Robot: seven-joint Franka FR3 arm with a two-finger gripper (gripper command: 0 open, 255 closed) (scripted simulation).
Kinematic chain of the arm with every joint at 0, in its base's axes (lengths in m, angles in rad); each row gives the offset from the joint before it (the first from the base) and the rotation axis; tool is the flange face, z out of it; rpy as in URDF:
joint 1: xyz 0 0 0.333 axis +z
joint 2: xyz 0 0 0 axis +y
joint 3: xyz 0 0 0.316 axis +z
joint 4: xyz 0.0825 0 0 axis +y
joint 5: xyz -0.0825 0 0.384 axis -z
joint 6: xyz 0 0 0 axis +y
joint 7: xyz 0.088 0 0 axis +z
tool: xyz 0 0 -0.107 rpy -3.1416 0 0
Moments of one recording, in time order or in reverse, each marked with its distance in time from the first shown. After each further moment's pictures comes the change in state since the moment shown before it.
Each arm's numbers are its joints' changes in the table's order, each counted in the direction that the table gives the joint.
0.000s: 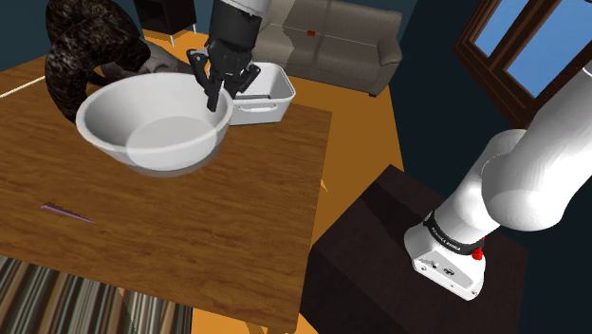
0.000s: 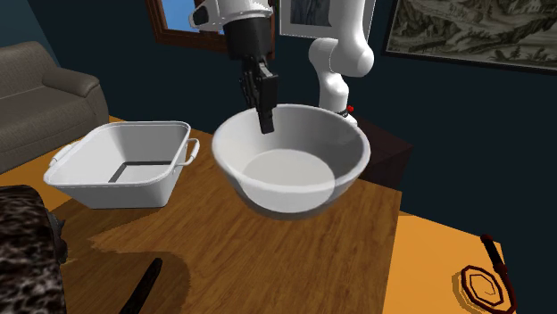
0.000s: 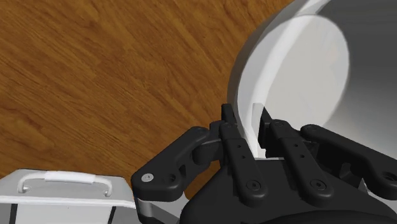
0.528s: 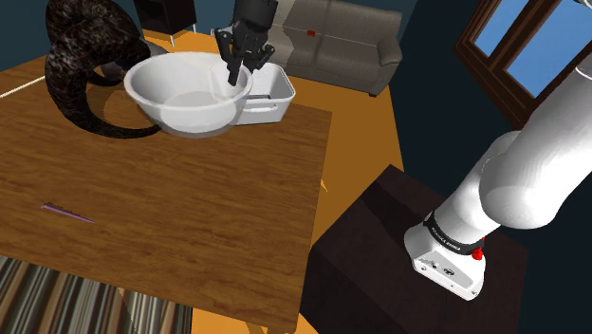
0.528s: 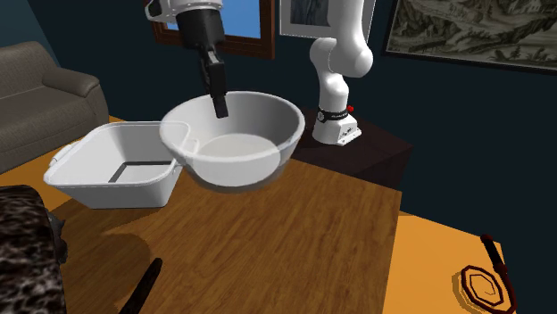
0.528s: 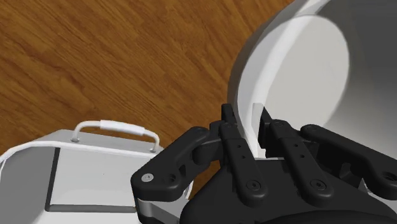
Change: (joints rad) arm -0.087 0.038 -0.086 -0.070 -0.006 0.085 0.156
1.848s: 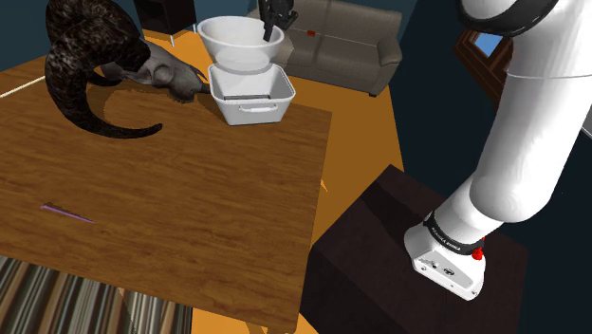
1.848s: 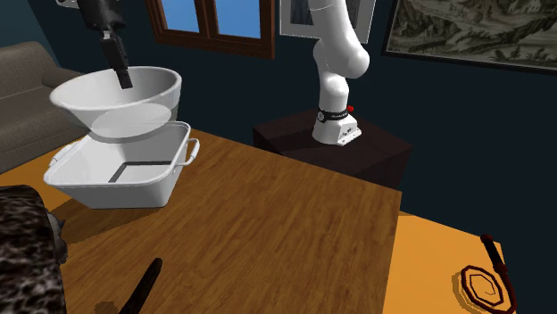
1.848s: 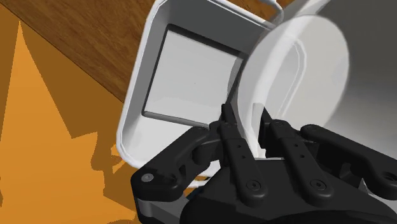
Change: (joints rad) arm -0.227 0.397 -0.160 -0.598 0.022 0.318 0.305
